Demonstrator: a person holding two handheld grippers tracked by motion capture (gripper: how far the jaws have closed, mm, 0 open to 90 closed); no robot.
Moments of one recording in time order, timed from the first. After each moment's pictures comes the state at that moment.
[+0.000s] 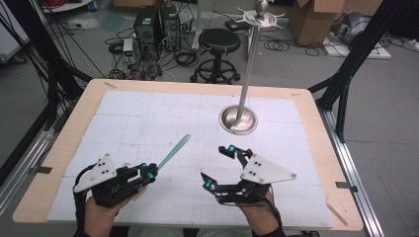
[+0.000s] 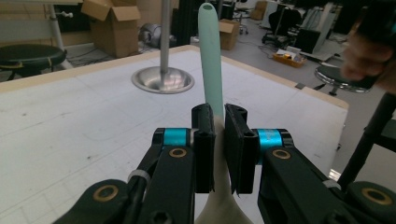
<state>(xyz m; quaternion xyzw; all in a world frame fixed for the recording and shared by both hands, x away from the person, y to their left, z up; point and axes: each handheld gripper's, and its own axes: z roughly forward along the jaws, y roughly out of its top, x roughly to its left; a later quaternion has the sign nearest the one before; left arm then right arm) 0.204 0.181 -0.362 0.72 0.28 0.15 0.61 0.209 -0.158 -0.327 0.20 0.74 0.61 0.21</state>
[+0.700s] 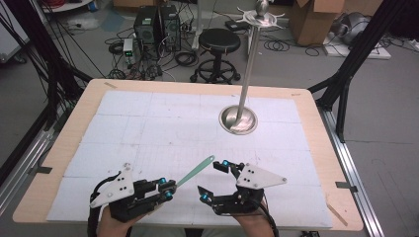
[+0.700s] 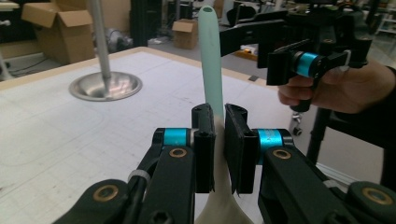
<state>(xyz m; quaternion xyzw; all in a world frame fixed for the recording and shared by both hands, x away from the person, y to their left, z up) 0.187 0.147 -0.369 0.74 0.20 0.11 0.63 0.203 -0.156 -0.358 0.23 0.75 0.61 0.13</state>
